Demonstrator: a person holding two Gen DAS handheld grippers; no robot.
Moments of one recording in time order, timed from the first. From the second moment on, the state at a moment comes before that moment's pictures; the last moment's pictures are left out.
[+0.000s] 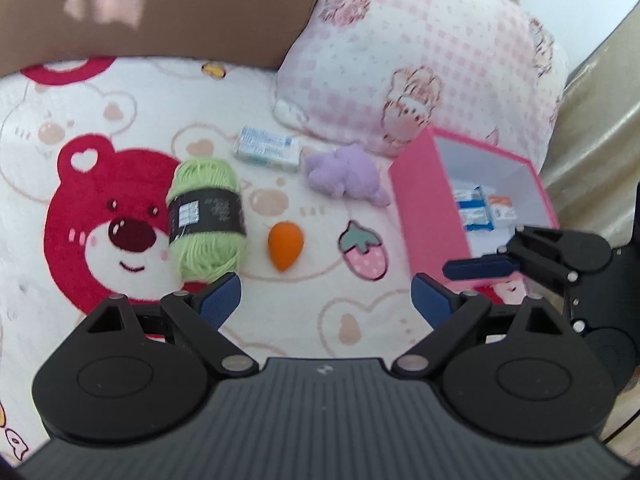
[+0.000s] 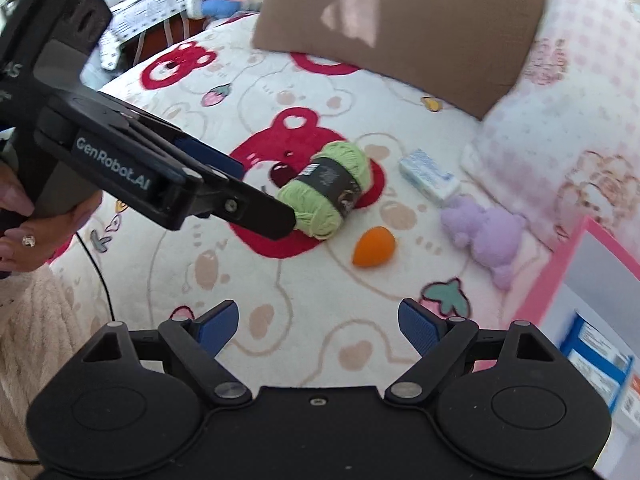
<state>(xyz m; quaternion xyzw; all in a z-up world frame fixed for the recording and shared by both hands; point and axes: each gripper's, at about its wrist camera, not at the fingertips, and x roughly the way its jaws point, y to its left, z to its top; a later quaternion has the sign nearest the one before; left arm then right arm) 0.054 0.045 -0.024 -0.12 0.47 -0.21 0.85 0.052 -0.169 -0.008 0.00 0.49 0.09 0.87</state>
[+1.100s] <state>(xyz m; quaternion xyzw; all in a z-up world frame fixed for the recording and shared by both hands) 0.093 0.108 -0.098 -0.19 0.42 -0.15 0.87 0.148 -0.127 -0.075 0.01 0.43 0.09 0.90</state>
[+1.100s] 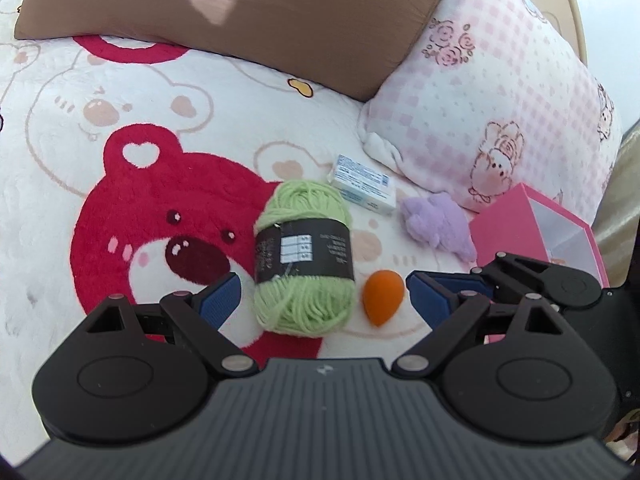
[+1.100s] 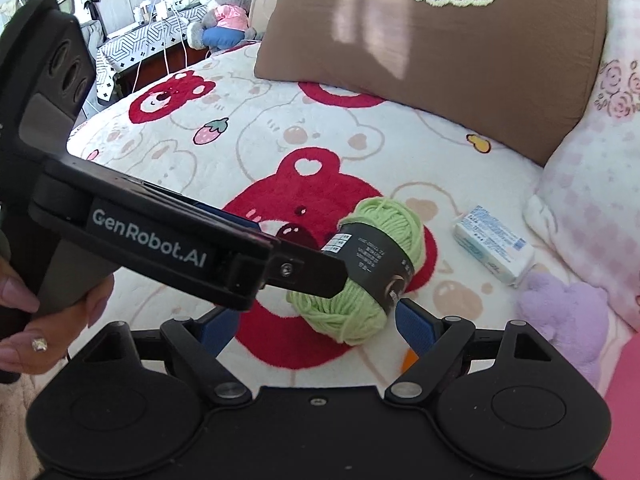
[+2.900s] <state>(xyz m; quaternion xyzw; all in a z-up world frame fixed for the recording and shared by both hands) 0.114 0.115 -0.166 -0.30 0.41 -0.18 0.84 0.180 -0.130 -0.134 -0.05 0.42 0.04 0.91</state>
